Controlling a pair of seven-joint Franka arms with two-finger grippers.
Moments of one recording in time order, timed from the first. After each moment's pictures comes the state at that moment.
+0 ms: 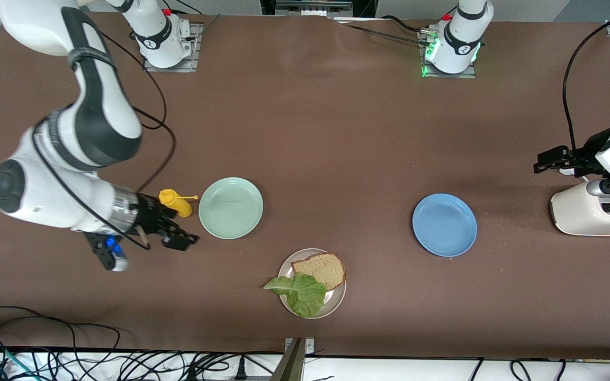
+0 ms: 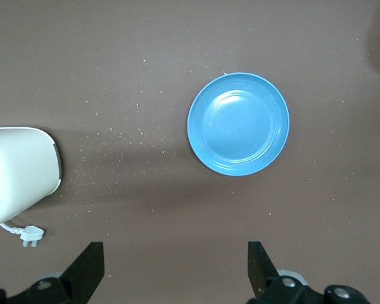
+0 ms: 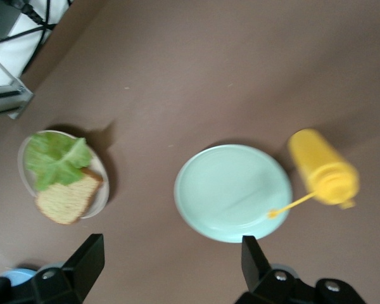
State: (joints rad) left arm 0.12 0.18 -0.05 -1.59 -0.05 1.67 0.14; right arm 0.15 0.65 0.07 -1.07 0.26 1.71 0.80
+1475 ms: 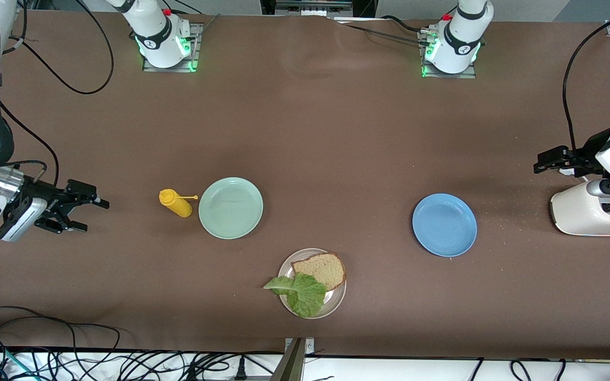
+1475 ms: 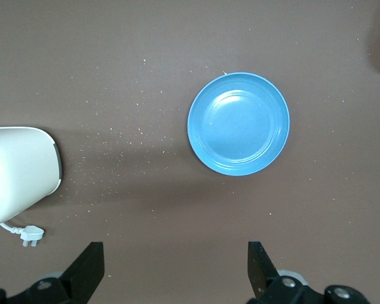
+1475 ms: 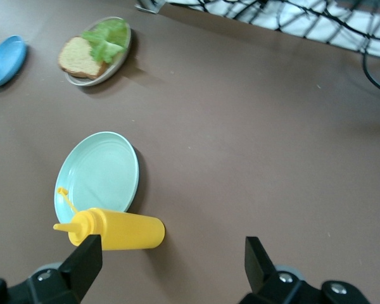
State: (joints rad) left arm 0.12 0.18 -0.04 -1.59 -0.05 1.67 0.14; right arm 0.11 0.43 -0.34 -1.73 0.90 2.00 -1.28
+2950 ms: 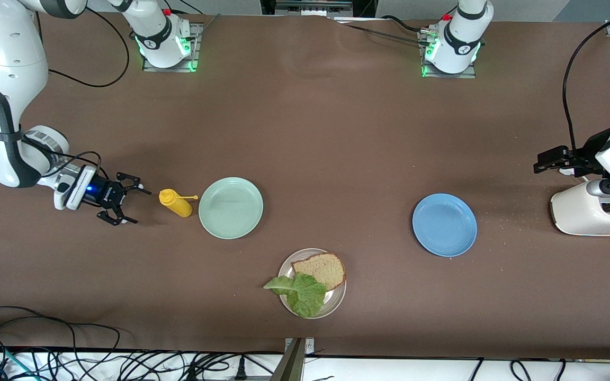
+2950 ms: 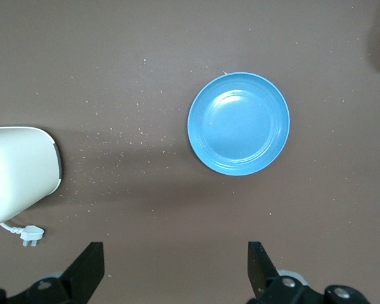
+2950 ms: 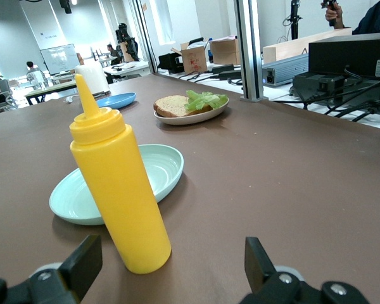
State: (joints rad) left arm 0.12 0.18 -0.04 -1.59 -0.05 1.67 0.14; right arm -0.01 0.71 -0.31 -1.96 1.59 1.72 -2.43
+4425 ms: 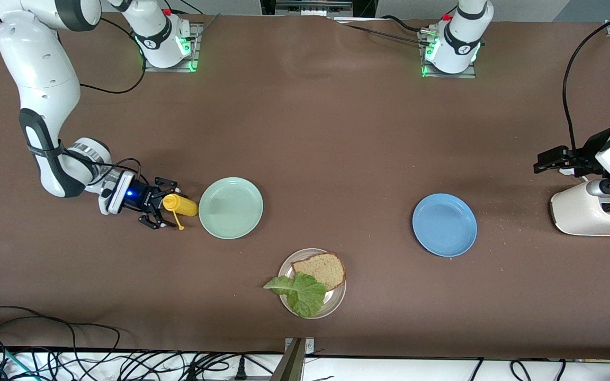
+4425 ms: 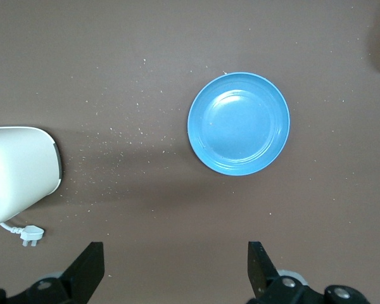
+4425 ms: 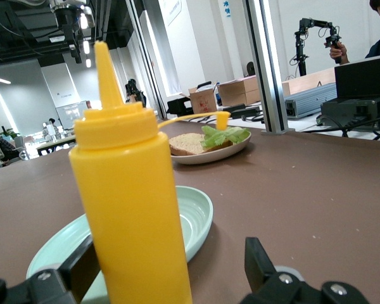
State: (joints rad) left arm 0.12 0.18 -0.04 -1.59 -0.05 1.67 0.14; right arm 0.00 0.79 -0.14 -1.95 1.78 1.68 -2.48
